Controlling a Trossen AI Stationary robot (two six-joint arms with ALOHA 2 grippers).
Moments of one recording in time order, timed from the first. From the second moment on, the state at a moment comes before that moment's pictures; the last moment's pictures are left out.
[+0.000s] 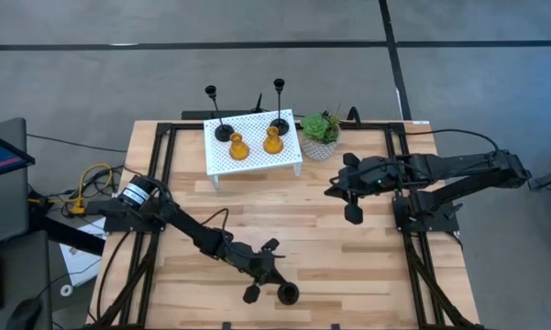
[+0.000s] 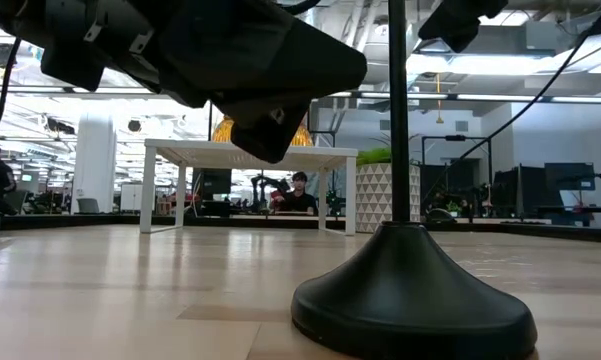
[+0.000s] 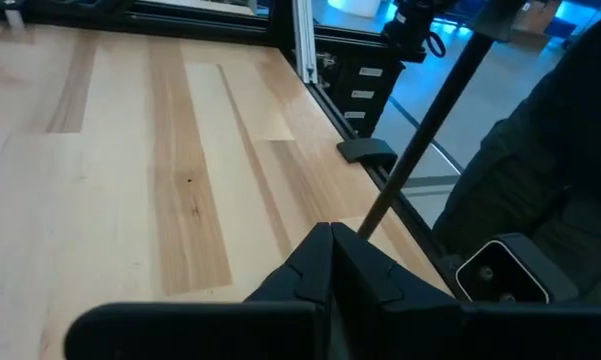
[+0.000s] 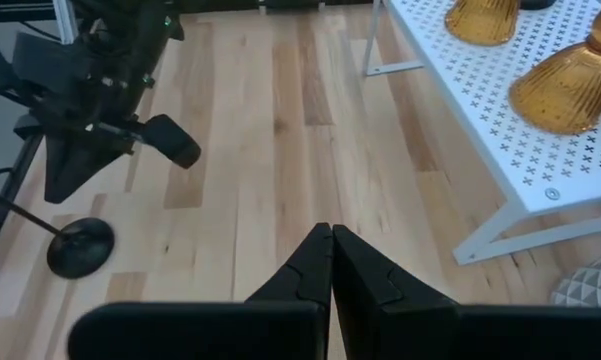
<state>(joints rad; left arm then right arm) -0.49 1.77 0.87 0.78 -0.03 -0.19 0.11 1.05 0.99 -0.59 0.12 0.11</state>
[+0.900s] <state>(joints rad) -0.46 1.77 0.91 0.67 -0.04 -0.15 0.11 1.05 0.99 -0.59 0.13 0.17</state>
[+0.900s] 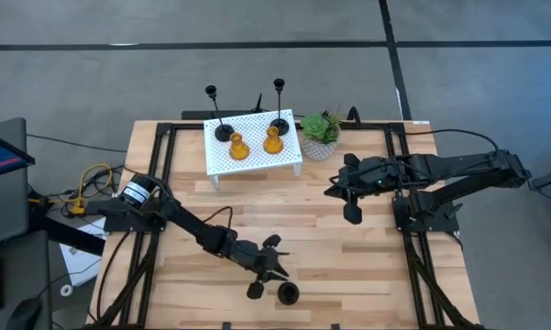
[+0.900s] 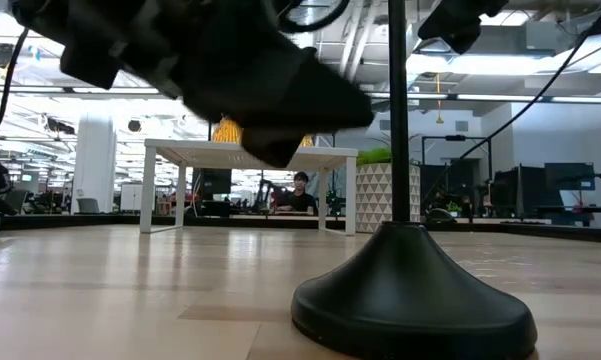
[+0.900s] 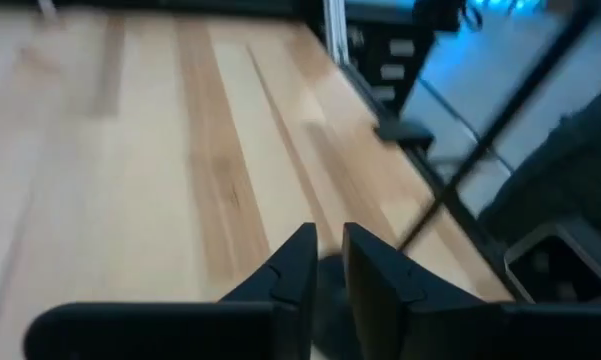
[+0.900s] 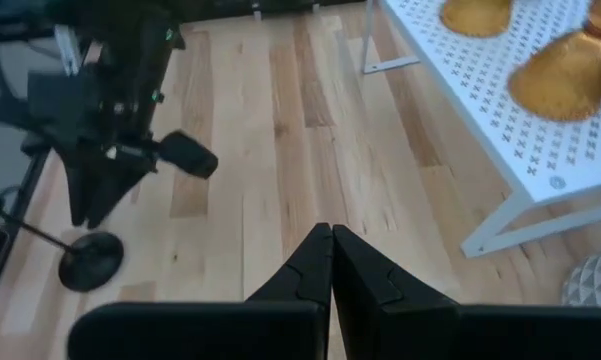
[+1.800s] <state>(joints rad) -0.50 1.82 0.98 0.69 0.00 -0.06 0.11 1.05 0.99 -0.59 0.13 0.29</state>
